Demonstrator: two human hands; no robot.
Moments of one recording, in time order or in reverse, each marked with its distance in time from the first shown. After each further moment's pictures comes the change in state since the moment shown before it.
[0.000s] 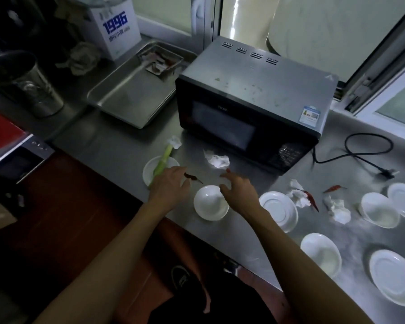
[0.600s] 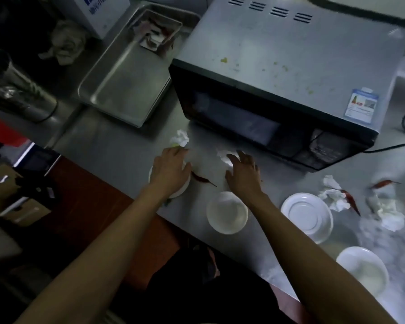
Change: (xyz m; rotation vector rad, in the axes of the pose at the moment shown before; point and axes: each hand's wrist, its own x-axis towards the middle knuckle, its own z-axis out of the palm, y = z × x) left_hand 0.108 -0.036 0.001 0.229 -0.066 0.012; right_hand 0.109 0.012 0.048 -0.122 -0.026 0.035
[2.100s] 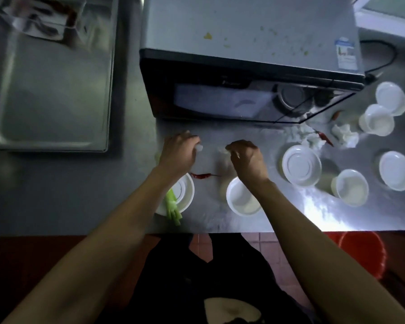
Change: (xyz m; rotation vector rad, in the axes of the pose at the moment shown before) left_hand 0.119 -0.029 0.041 -0.128 -0.066 0.676; right_hand -0.004 -0.044 0.019 0.020 0.415 0.276
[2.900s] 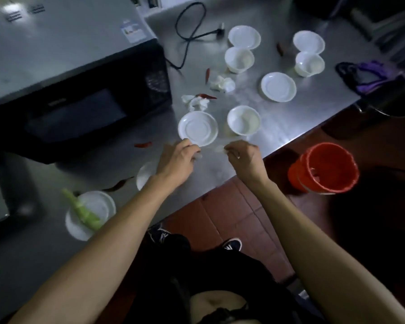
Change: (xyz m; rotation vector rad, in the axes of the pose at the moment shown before) left_hand -0.049 0.265 0.066 0.042 -0.221 0.543; right_hand -0.218 0.163 -0.105 0.210 0.499 0.332
